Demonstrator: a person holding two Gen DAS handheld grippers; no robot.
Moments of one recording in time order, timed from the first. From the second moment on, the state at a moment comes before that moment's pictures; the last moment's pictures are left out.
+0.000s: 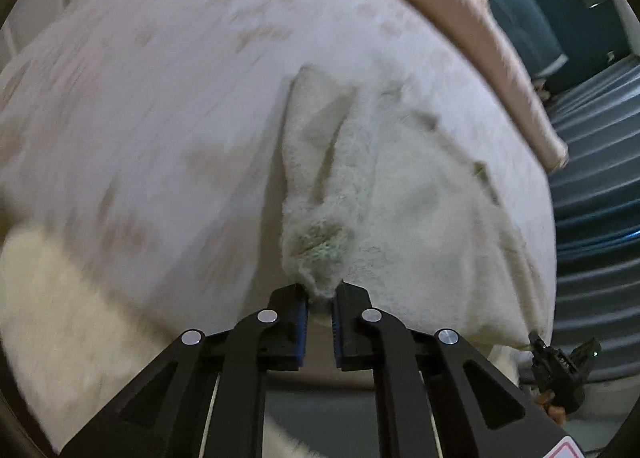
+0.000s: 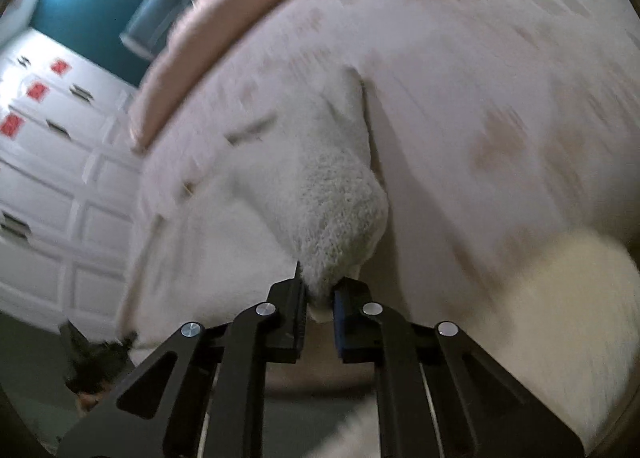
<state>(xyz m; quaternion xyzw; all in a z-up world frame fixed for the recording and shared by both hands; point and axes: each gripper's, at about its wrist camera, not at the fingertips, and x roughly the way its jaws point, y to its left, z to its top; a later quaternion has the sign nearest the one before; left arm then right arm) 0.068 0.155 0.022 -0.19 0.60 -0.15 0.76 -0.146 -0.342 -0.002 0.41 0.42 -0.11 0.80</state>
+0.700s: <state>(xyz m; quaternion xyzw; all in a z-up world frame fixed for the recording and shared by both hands) 0.159 0.070 0.061 -0.12 0.50 -0.16 0.84 -0.014 -0.355 0.003 0.25 0.42 -0.15 0.86</state>
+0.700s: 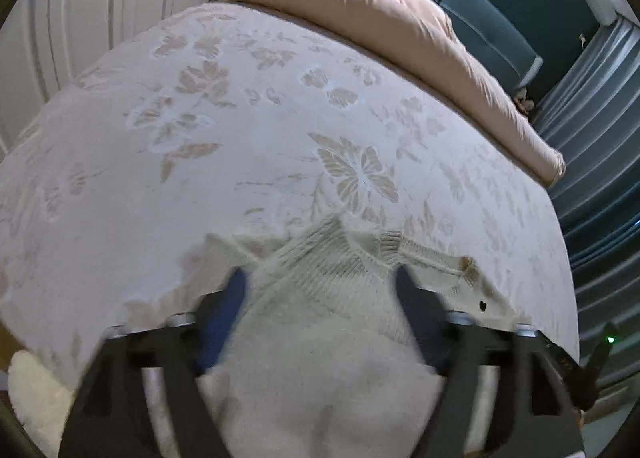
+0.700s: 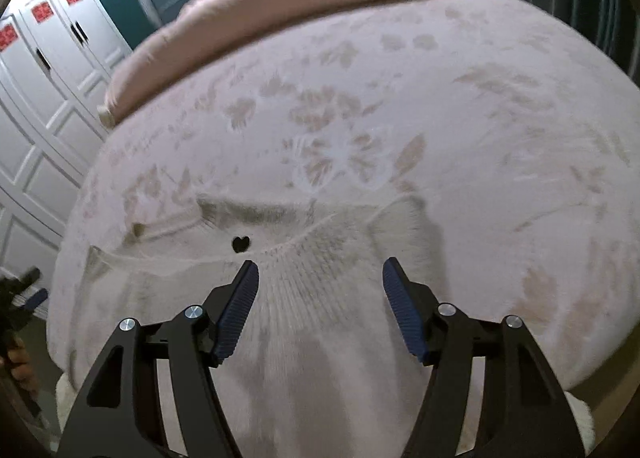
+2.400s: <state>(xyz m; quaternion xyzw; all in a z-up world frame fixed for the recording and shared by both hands) 0.220 0.070 -0.026 -0.11 0.54 -0.10 0.83 0.032 -0.416 -0.032 0.27 0.45 -0.17 0.83</state>
